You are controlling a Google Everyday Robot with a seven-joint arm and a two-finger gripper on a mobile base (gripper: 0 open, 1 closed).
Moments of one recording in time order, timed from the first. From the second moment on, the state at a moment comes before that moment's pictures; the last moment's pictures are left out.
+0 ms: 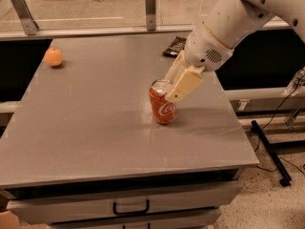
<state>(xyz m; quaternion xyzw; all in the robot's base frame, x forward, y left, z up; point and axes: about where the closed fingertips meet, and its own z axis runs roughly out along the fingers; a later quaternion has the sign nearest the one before) 0.513 -0.059 0.910 -0.67 0.69 0.17 0.20</state>
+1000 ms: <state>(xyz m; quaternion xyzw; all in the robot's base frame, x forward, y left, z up) 0.508 -0.065 0.909 -0.67 0.69 0.17 0.19</state>
